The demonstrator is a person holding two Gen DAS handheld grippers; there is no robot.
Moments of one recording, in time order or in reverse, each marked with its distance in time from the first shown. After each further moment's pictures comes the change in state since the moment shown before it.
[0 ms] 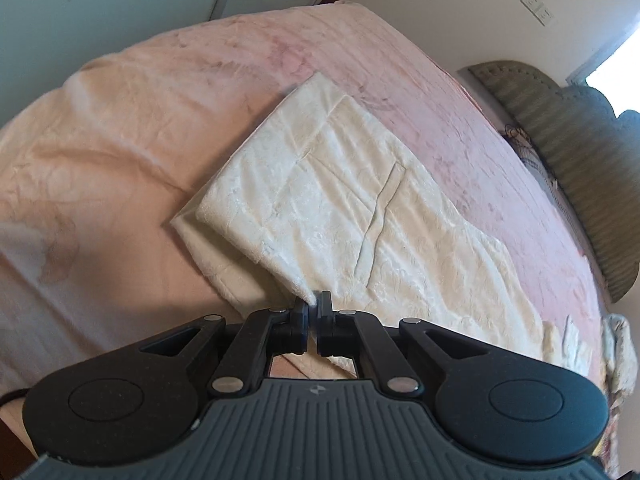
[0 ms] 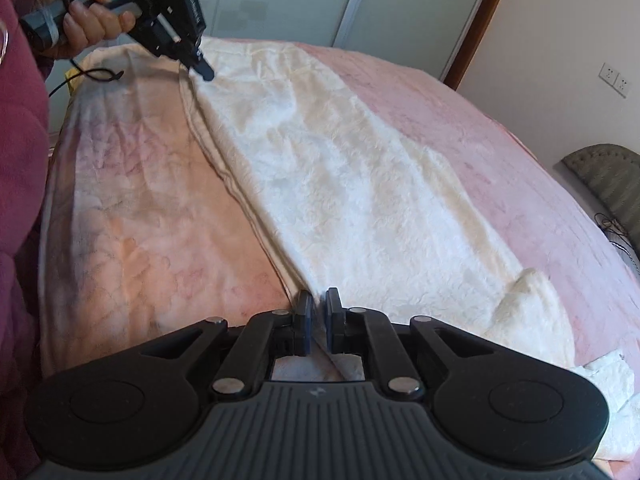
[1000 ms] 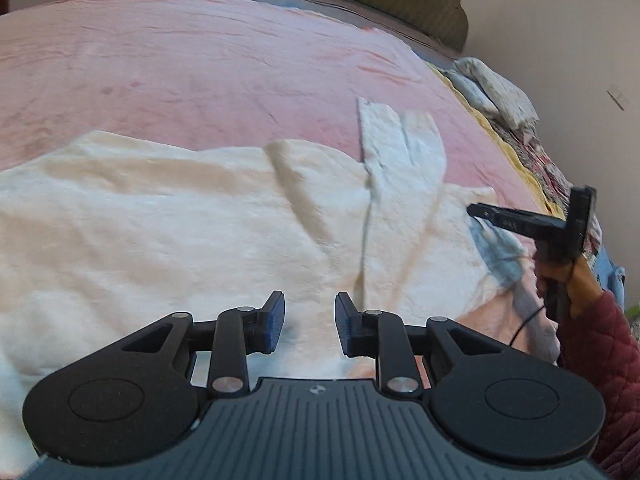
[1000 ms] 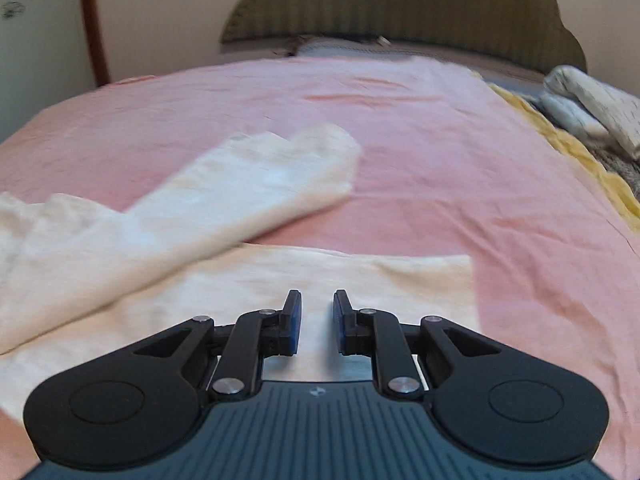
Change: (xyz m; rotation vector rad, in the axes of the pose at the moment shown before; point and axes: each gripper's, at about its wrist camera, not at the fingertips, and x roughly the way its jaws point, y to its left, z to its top) left arm 0.071 -0.274 -0.113 0.751 0.314 -0.411; right arm -0.095 -0.240 -0.211 0.959 0.135 -0.533
